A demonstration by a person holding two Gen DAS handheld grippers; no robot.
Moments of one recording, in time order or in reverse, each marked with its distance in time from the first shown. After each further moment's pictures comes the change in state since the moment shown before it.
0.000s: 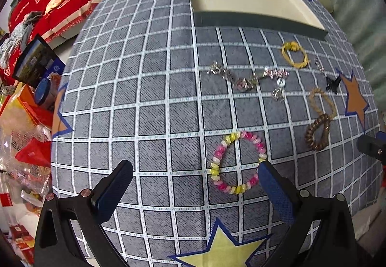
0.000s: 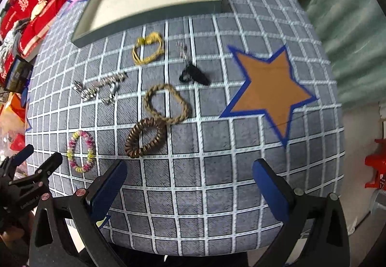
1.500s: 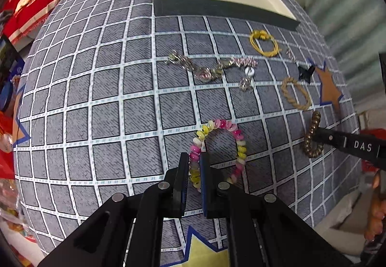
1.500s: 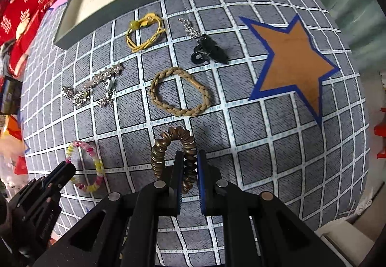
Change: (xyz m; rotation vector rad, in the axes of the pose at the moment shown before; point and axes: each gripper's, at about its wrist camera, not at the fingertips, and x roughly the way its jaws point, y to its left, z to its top) left arm 0.022 -0.124 0.024 0.051 0.013 -0.221; right arm 0.043 0.024 -0.001 0.144 0.016 0.020
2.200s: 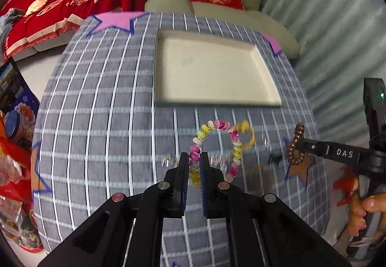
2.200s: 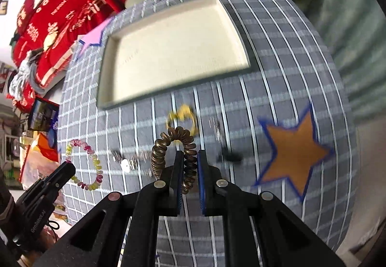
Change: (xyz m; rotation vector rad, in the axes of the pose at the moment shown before) left arm -0.018 -0.077 0.148 -0.078 -0.199 -0.050; right arm -0.063 0.004 0.082 -0.092 -0.115 0.152
